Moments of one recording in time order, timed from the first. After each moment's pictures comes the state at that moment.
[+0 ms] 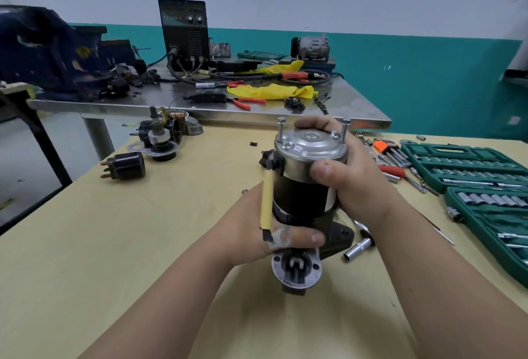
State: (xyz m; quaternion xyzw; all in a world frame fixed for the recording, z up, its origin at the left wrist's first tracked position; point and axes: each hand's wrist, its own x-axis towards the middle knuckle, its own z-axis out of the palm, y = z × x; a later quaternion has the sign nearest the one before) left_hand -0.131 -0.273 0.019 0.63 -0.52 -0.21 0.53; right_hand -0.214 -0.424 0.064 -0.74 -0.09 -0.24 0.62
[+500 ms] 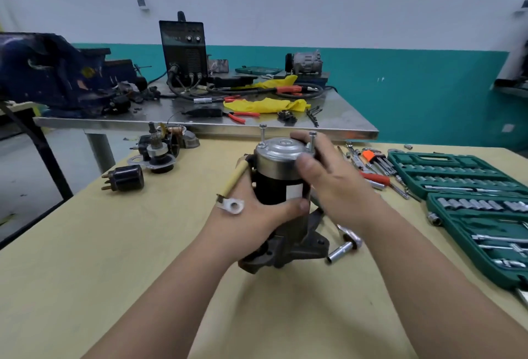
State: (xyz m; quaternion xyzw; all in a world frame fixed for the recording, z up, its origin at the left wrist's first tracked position) left_hand -0.157 -0.276 0.047 0.70 -0.43 -0.07 0.56; right_hand -0.236 -0.423 0.069 -0.83 0.02 -0.24 0.50
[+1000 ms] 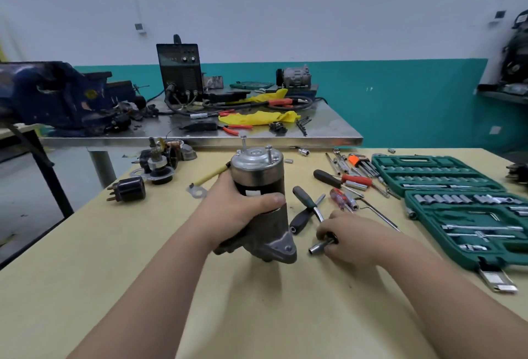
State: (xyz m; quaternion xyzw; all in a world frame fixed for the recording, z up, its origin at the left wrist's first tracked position) left_hand -0.159 -0.263 0.062 0.73 -0.36 -0.14 0.56; right_hand -0.281 -0.473 0.011 -0.98 0.17 0.07 0.05
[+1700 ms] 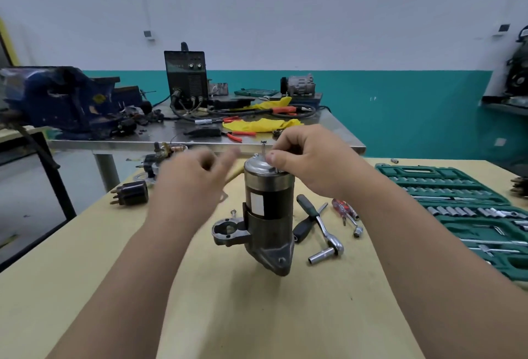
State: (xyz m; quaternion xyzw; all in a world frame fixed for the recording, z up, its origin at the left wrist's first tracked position) left_hand -0.153 -0.242 0.095 0.83 -0.29 0.18 0.44; right_hand -0.247 -0.411 0.132 -0.91 -0.01 -0.27 0.31
